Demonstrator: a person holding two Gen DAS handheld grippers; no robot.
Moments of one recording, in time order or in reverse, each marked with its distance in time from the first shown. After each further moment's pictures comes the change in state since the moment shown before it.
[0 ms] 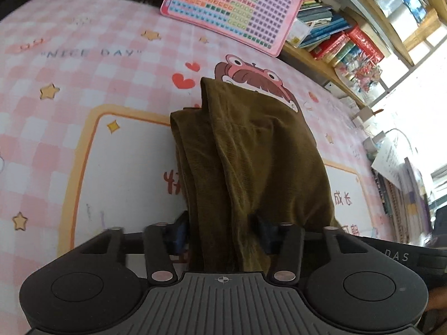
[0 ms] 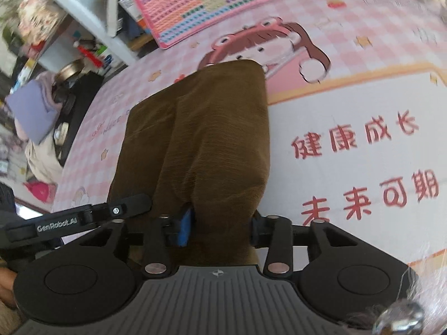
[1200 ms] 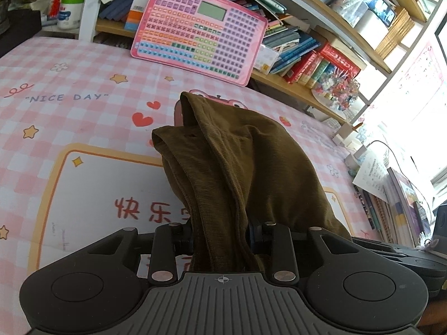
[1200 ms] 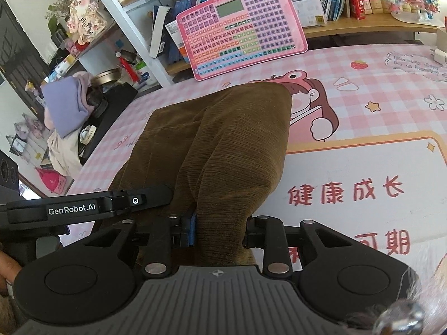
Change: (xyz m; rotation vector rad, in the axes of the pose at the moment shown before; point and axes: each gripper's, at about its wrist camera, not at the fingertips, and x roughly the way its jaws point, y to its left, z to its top) left arm -0.018 -0.076 -0.015 0.098 -0.168 0.024; right arm -0.045 -0.003 0.002 -0.222 -0.151 0.063
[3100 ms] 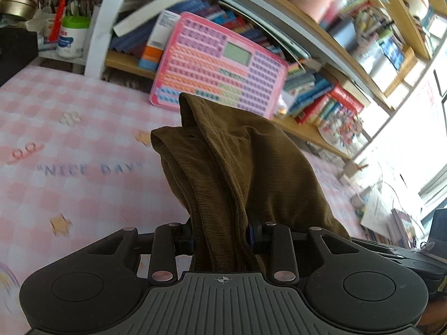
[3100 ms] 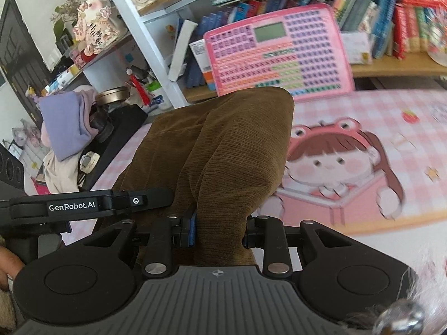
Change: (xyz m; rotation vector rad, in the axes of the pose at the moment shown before) left arm 0.002 0.109 0.107 0.018 -0.071 -0.077; right arm 0.084 0.078 0.078 -0.059 -0.082 -0.016
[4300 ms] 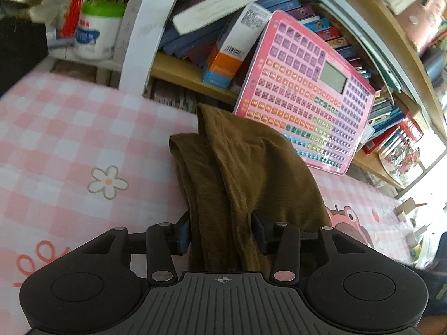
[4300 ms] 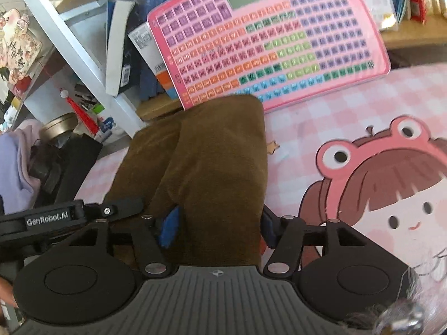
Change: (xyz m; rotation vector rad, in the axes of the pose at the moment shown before) left arm 0.089 0.114 0.090 -0.040 0.026 0.105; right arm 0.175 -0.020 0.062 0.176 -0.022 -0.081
